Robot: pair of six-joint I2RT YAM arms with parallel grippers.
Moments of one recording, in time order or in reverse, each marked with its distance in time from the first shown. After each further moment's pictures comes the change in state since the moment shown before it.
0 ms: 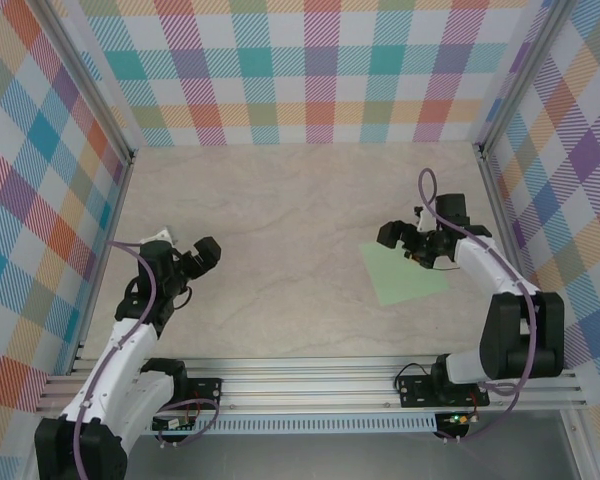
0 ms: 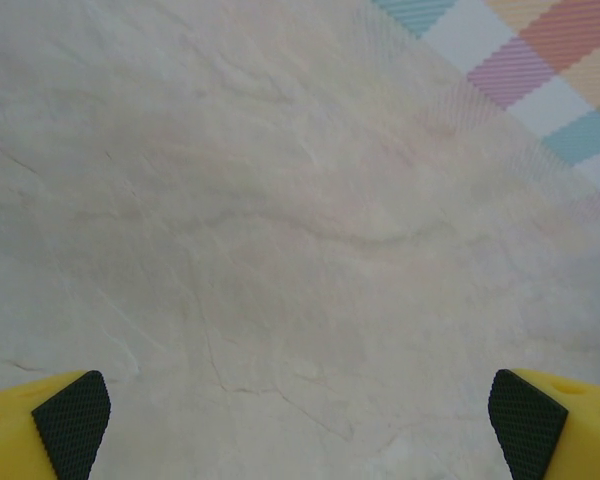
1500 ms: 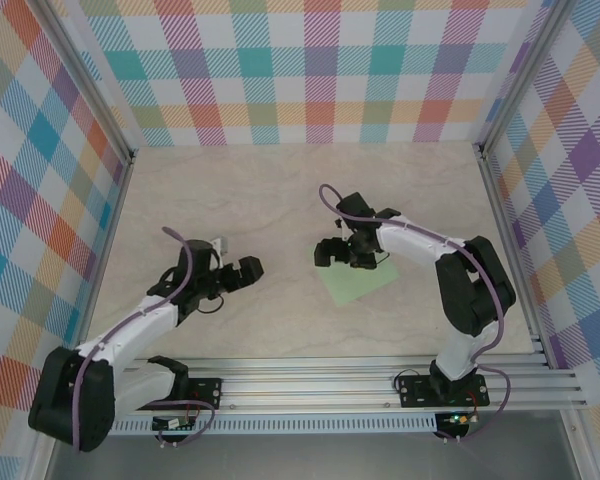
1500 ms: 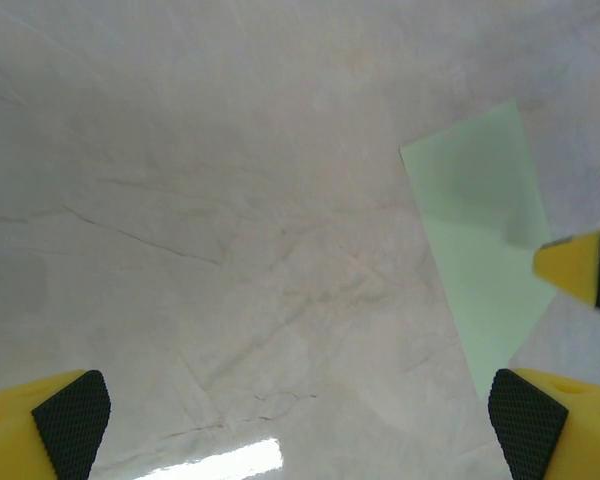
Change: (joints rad) left arm -0.284 0.295 -0.010 0.116 0.195 -0.037; right arm 0.520 0.333 0.306 -0.118 0.344 0.062
